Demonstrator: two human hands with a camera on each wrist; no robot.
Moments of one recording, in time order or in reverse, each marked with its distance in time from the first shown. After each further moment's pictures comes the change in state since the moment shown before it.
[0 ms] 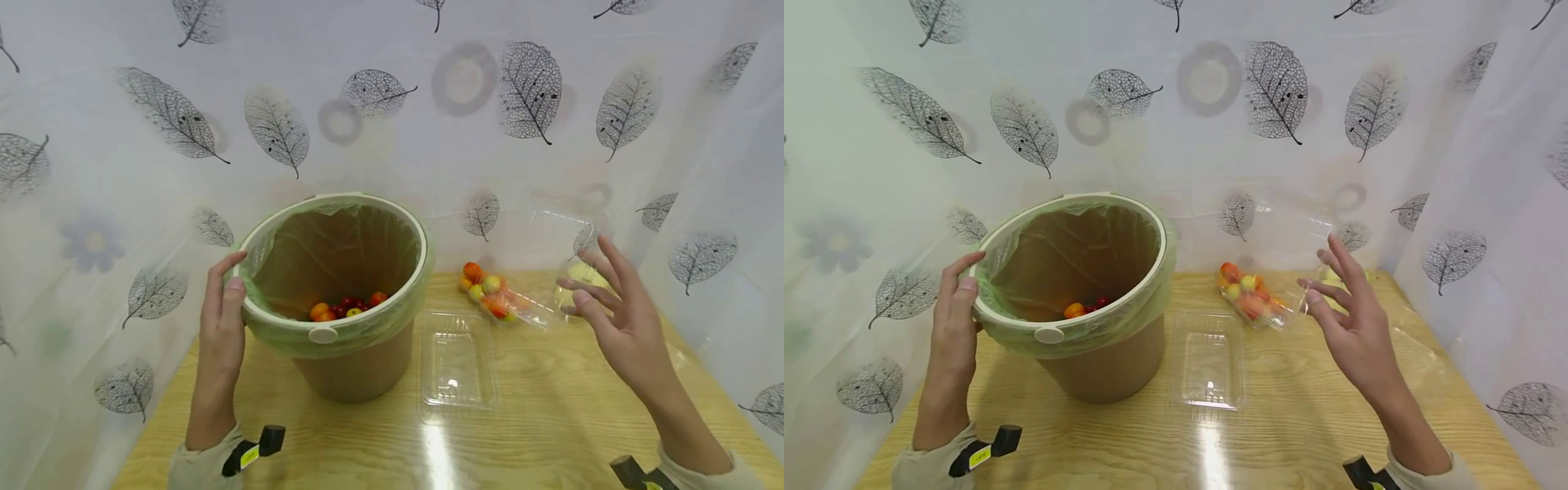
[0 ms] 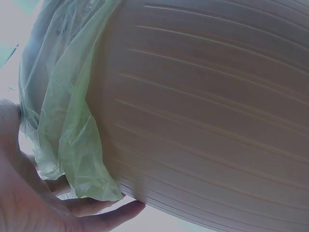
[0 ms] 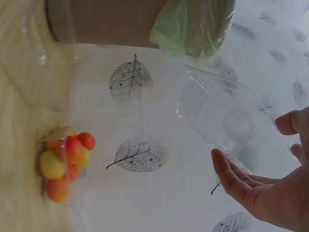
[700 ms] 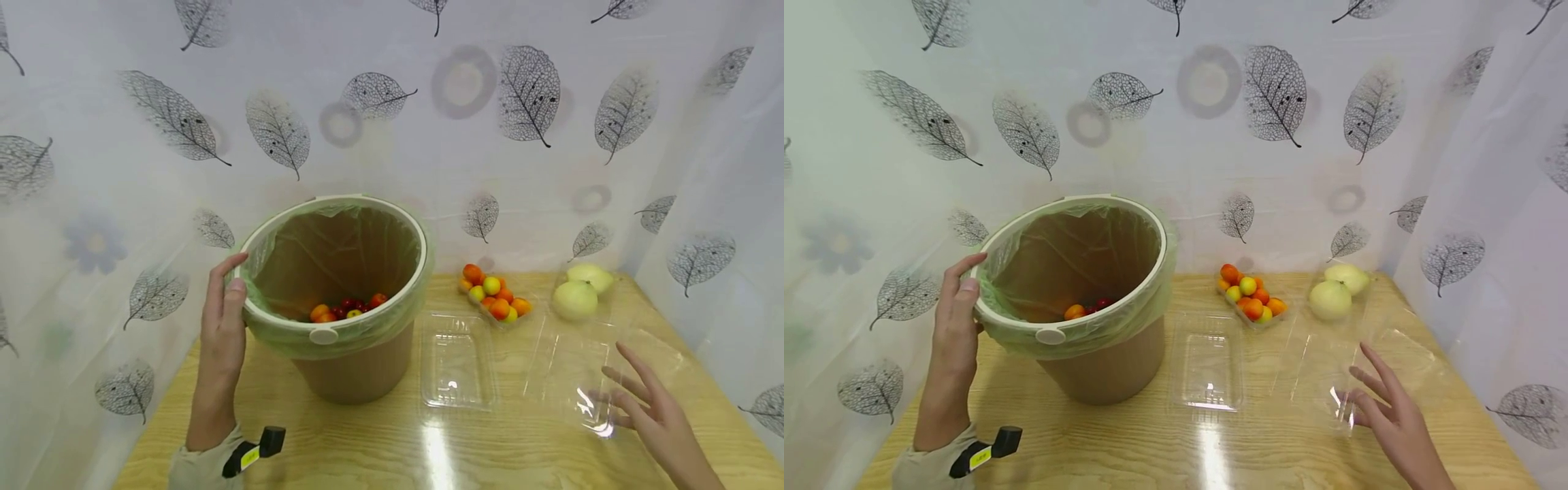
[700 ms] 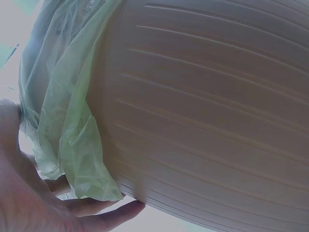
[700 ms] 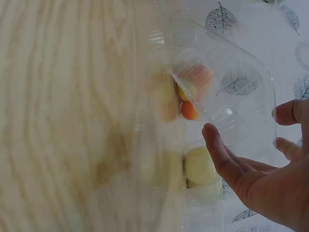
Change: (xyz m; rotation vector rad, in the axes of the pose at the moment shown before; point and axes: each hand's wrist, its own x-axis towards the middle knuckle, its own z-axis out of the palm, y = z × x) left_hand -0.001 -0.001 -0.001 0.008 -0.005 0.004; right_hand -0.130 0.076 -0.060 -0.165 -0.099 0.349
